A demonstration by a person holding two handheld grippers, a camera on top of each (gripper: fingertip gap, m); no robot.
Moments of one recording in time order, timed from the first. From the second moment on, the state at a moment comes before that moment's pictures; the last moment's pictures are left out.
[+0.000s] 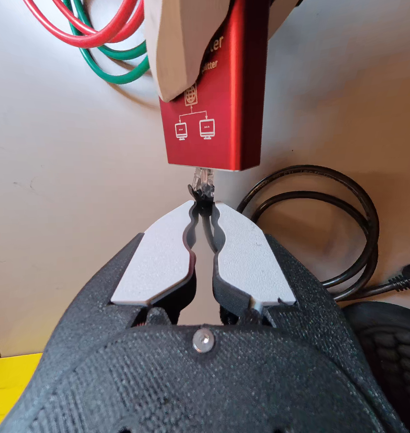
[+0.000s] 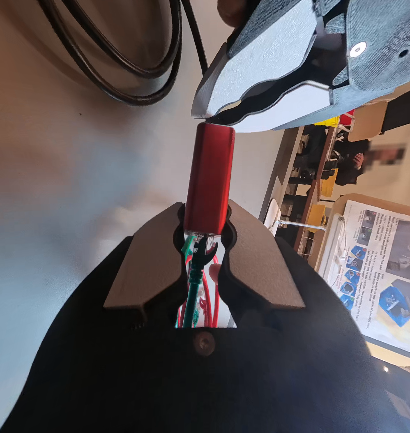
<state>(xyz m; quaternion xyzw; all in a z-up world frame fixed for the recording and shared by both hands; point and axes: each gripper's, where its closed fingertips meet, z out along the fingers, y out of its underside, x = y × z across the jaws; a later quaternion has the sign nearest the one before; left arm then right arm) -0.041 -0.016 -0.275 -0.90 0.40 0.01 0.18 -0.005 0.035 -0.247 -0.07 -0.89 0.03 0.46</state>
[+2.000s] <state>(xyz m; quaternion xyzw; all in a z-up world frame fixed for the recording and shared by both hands) -0.026 0.001 -0.279 -0.79 0.45 0.17 0.37 0.012 0.042 -0.276 -0.09 -0.87 0.02 0.48</state>
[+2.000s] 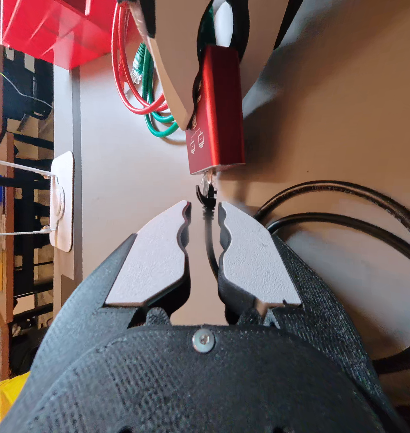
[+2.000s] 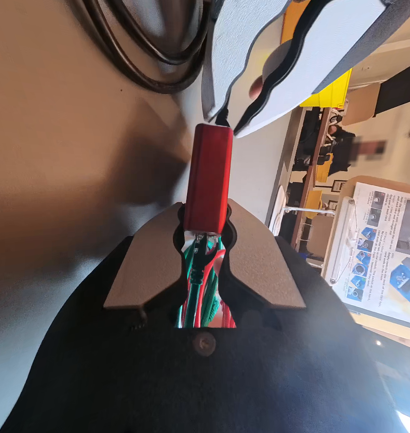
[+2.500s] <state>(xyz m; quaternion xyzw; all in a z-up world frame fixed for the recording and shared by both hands) -0.044 0.000 -0.278 -0.76 0.46 0.23 0.39 0.009 0.041 -0.270 -0.13 -0.86 0.06 0.50</state>
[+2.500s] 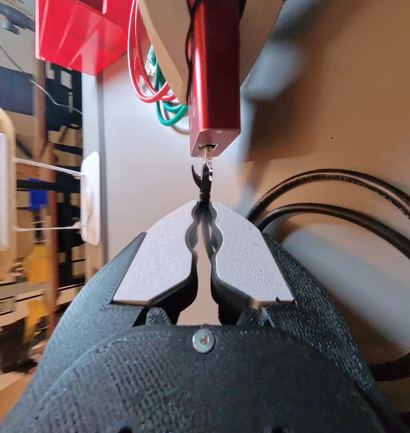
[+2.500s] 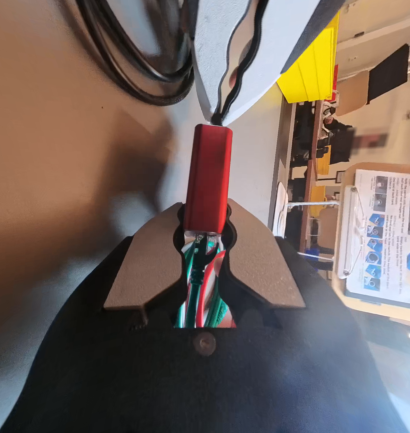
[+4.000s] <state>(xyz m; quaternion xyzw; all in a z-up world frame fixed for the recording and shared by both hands) 0.003 -0.038 -0.150 -0.62 0.10 -0.66 0.41 0.016 -0.049 -0.145 0.23 -0.74 0.02 0.63</state>
